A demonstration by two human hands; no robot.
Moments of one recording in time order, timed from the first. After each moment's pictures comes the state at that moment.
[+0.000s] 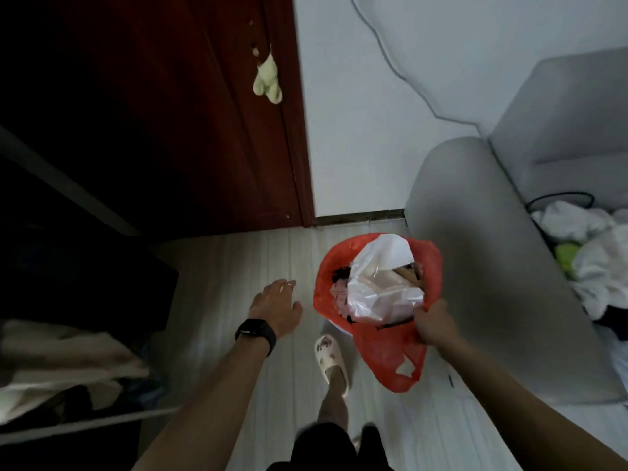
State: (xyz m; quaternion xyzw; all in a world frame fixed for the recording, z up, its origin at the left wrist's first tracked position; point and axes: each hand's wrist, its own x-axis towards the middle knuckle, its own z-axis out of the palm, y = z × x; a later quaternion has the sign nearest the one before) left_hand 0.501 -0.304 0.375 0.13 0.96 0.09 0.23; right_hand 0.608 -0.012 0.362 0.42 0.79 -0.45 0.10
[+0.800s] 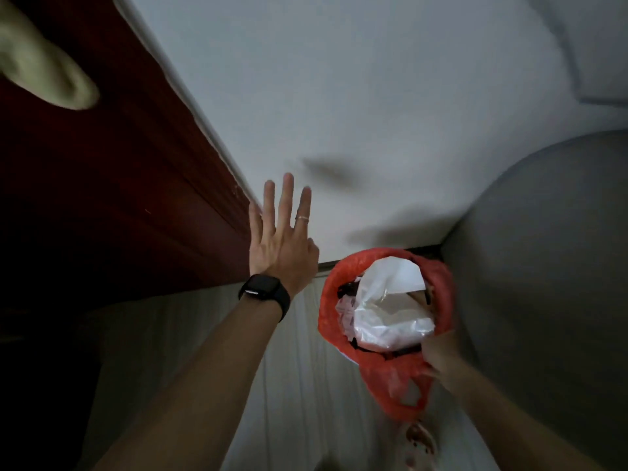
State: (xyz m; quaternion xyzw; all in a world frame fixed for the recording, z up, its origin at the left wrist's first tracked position) left_hand 0.016 -0.046 0.155 0.21 0.98 0.00 -0.04; right_hand 0.199 0.161 -0.017 0.58 0.63 -0.48 0.17
